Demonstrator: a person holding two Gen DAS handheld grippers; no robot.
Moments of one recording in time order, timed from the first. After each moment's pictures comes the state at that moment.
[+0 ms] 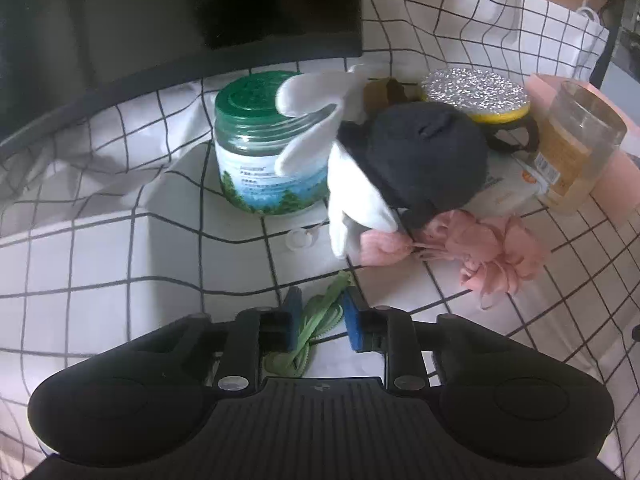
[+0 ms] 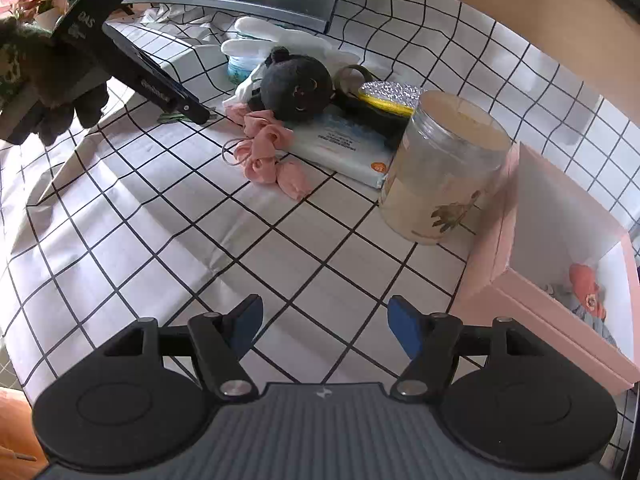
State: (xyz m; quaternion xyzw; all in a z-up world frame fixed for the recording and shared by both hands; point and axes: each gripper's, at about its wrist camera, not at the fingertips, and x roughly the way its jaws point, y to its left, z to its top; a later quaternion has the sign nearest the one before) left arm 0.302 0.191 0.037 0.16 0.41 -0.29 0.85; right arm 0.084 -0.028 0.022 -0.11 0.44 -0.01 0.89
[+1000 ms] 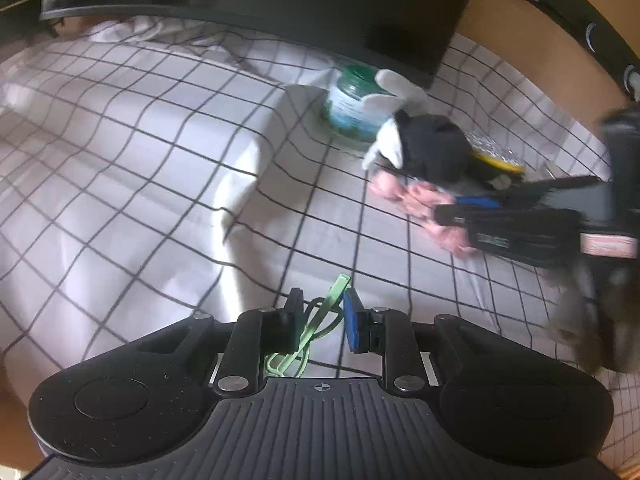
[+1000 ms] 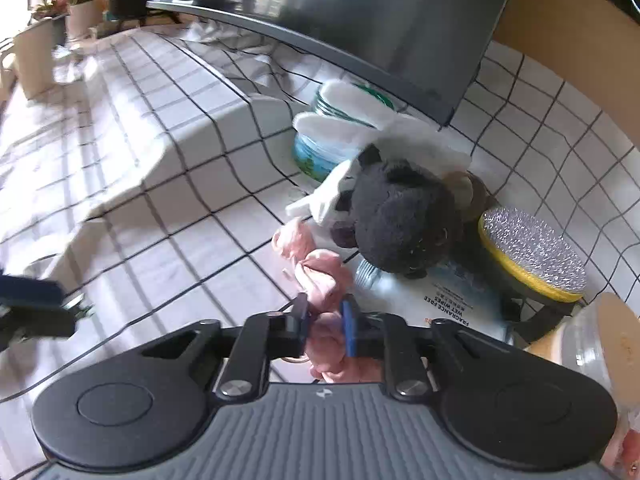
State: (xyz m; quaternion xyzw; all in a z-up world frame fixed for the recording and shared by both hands) left arm 0.156 0.271 0.048 -0.08 0.41 -0.15 0.90; right arm 0.201 0.038 0.023 -0.15 0.40 0.07 0.90
